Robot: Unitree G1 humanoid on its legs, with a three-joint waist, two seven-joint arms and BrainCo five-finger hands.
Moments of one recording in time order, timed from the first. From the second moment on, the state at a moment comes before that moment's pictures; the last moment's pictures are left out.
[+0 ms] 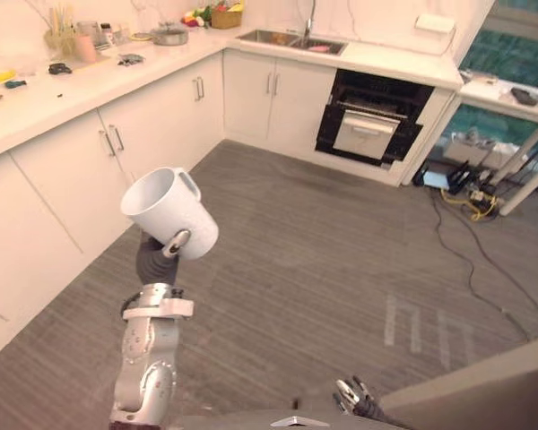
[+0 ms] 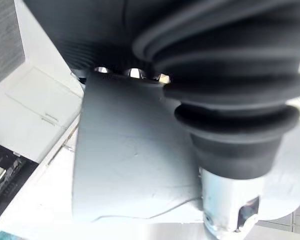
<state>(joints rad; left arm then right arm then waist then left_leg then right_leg) 0.15 0.05 -0.17 -0.25 -0.58 -0.26 0.01 0.20 -0.01 -0.40 0.98 0.47 -0.17 0.44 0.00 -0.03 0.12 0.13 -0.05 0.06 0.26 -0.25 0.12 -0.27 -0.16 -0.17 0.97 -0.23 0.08</state>
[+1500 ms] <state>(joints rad) 0.09 0.07 -0.40 -0.30 -0.52 -0.28 -0.11 0.26 0.05 -0.31 0.56 0.75 -0.46 0.09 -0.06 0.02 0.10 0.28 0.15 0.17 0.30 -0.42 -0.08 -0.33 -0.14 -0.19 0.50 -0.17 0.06</state>
